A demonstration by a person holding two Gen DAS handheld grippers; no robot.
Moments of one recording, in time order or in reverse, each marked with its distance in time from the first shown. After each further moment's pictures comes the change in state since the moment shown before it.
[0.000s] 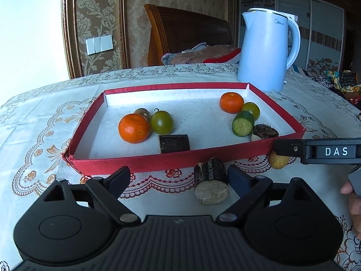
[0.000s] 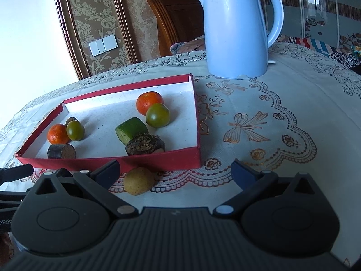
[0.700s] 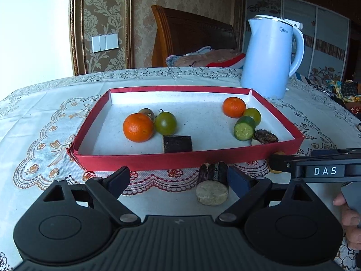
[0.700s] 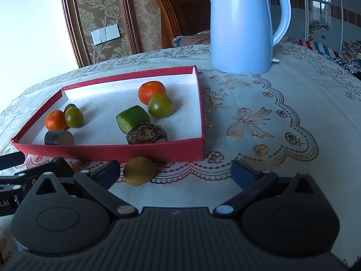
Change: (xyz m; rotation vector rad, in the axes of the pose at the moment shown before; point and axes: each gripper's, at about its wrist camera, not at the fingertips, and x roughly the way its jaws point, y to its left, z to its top) left arm -0.004 0.001 0.001 -0.026 -0.009 -0.008; right arm 0.006 0.008 -0.003 -0.055 0.036 -0.017
